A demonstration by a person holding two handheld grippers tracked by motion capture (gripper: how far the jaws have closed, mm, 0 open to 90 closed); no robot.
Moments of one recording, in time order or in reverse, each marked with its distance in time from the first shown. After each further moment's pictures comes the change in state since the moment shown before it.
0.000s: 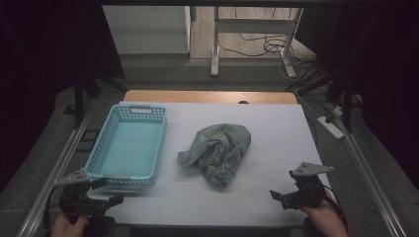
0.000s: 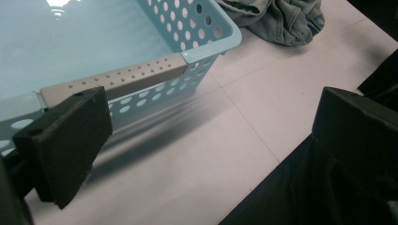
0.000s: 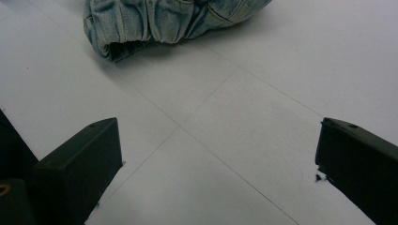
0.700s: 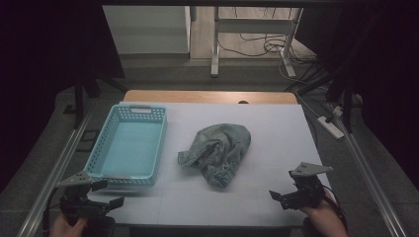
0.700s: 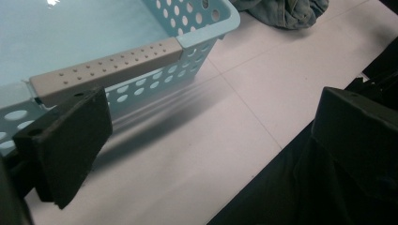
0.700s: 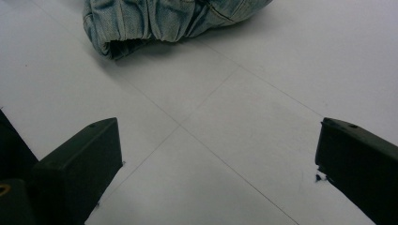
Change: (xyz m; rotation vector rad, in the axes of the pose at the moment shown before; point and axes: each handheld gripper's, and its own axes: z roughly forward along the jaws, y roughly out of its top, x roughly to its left) left arm -0.003 -0.001 0.001 0.053 0.007 0.033; right arm 0.001 0.000 0.001 0.005 -0.004 -0.014
